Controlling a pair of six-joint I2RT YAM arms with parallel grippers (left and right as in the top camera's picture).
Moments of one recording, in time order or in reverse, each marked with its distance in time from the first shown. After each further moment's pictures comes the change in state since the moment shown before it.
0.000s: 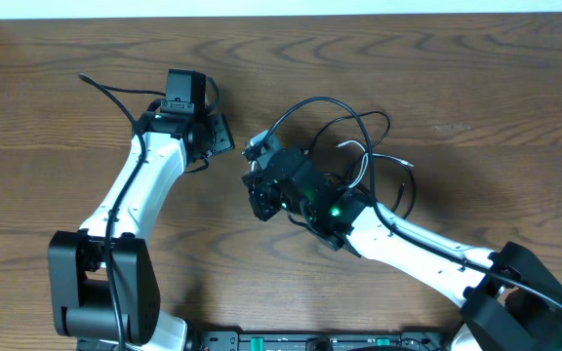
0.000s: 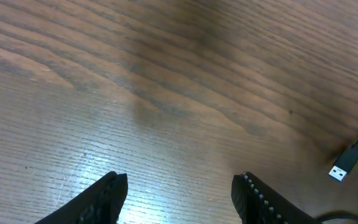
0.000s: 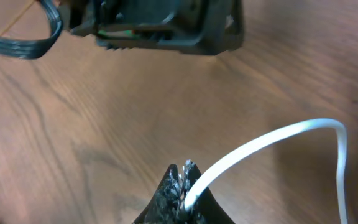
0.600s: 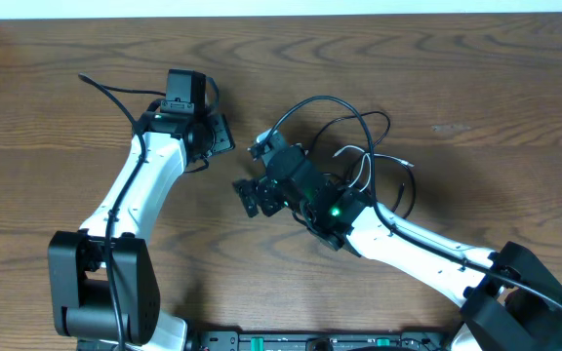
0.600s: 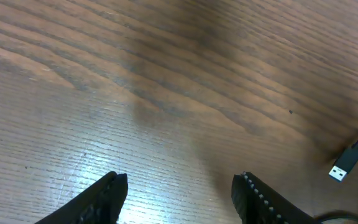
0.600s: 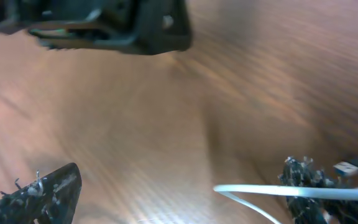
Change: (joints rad) left arm 0.000 0.000 0.000 0.000 0.000 0.000; right arm 0.000 0.000 0.000 -0.036 0.152 -0.020
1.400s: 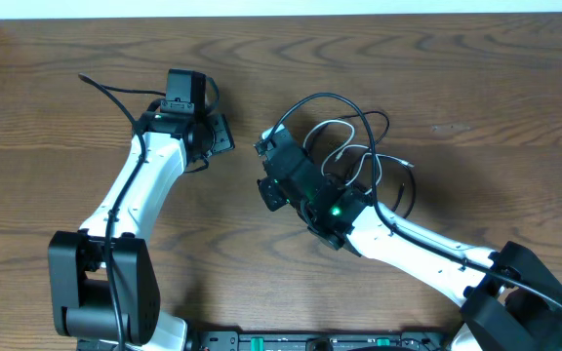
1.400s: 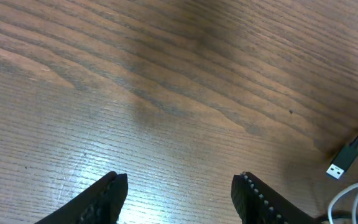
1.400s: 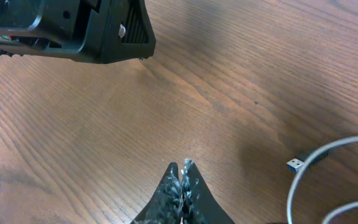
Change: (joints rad) left arm 0.000 0.000 0.000 0.000 0.000 0.000; right arm -0.004 0.000 0.000 -0.006 0.099 -0.035
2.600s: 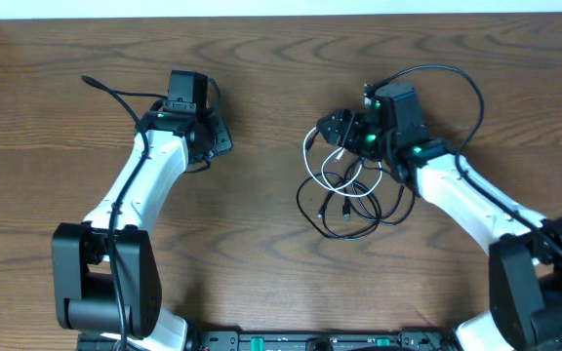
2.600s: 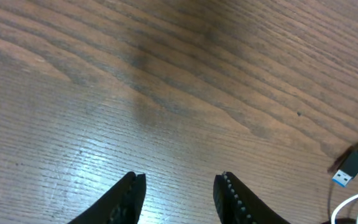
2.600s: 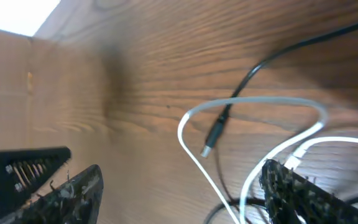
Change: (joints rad) left arm 0.000 0.028 0.000 0.003 0.000 -0.035; right arm -0.507 0.035 0.002 -0.060 -0.515 0.507
